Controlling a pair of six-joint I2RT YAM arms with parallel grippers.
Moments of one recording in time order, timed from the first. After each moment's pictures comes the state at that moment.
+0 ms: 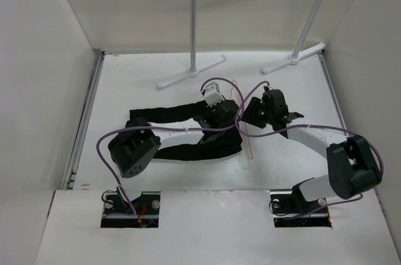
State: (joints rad) left arm -1.00 1.80 1.14 0.14 -0.64 -1.08; right arm 0.37 1.39 0.74 -0.07 -0.13 0.71
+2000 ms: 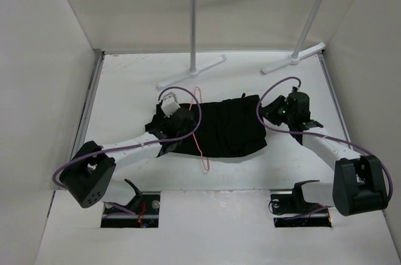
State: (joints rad) left arm -0.76 1.36 0.64 0.08 -0.54 -0.96; right arm 0.14 1.25 0.61 0.07 -0.23 0.88
